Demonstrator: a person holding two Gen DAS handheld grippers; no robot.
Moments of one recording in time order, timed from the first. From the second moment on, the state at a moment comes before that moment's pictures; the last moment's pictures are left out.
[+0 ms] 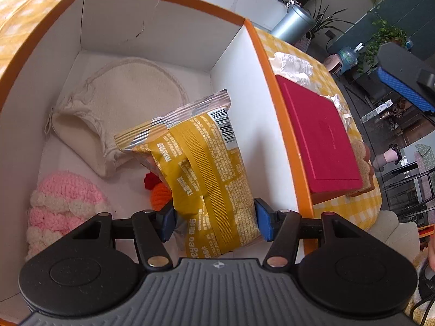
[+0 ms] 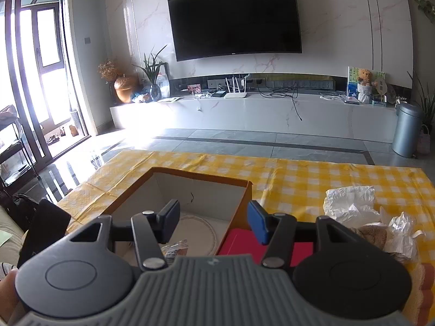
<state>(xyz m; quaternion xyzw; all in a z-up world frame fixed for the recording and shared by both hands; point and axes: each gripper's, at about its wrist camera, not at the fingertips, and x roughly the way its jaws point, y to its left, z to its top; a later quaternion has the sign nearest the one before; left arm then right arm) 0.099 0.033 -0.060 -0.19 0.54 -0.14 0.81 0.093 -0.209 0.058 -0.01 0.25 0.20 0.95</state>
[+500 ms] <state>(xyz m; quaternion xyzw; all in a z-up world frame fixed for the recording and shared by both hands) 0.090 0.041 -0.043 -0.08 0.55 -0.02 0.83 0.095 -0.208 0.055 -0.01 0.26 0.20 0.95</state>
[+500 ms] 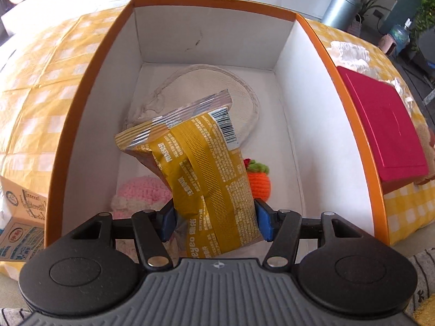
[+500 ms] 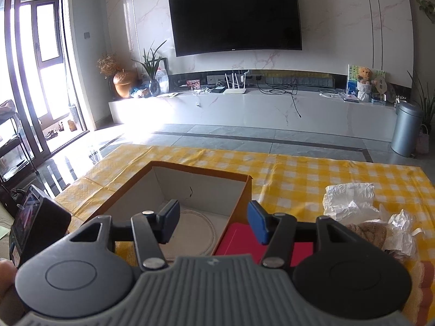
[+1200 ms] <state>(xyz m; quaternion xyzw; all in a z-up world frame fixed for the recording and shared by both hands) 0.093 0.025 -0.046 -0.11 0.56 -0.09 0.81 0.095 -0.209 0.054 -0.01 0.26 0.20 0.94</state>
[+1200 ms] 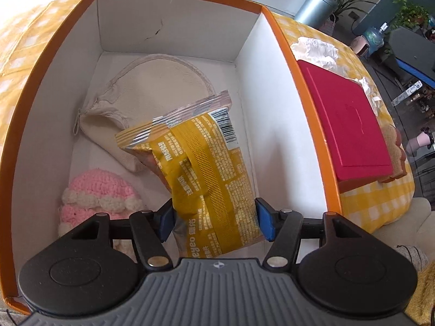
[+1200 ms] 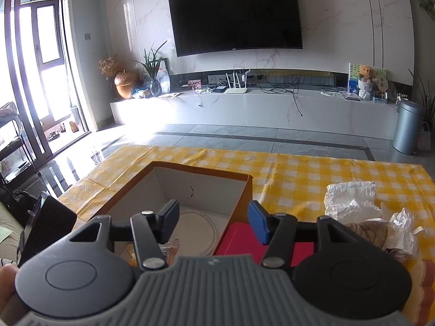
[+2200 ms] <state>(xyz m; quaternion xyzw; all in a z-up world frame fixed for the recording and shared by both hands) 0.032 0.001 0.048 0.02 0.26 -0.01 0.97 0.075 -0.249 0.073 0.01 0.23 0.15 0.96</state>
